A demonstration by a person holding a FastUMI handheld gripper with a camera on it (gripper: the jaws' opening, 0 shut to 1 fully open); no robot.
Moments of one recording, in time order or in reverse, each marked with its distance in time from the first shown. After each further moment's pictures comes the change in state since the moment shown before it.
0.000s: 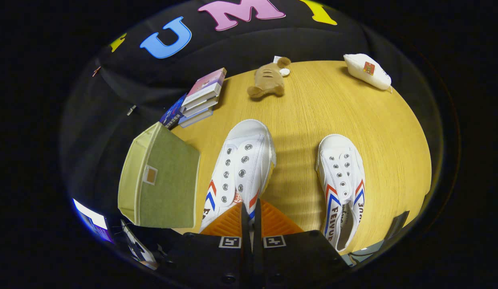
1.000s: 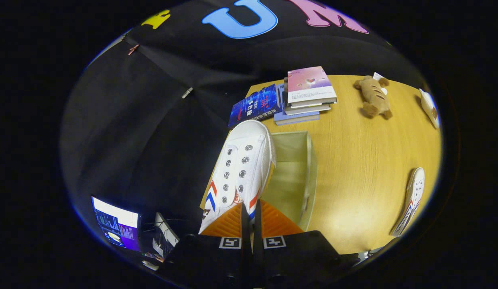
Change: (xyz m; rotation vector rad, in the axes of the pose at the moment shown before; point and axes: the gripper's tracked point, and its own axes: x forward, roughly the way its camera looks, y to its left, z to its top) arm 0.042 0.285 0.009 -0.125 0.158 0.233
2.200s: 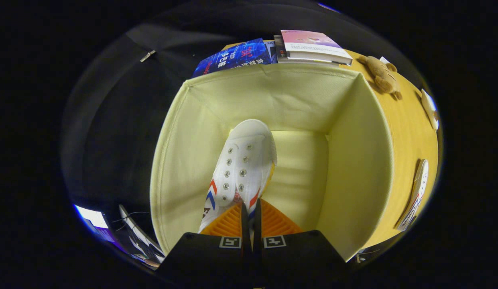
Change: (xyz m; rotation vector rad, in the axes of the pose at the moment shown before) arm 0.126 -0.033 -0.062 -0.029 0.209 -0.275
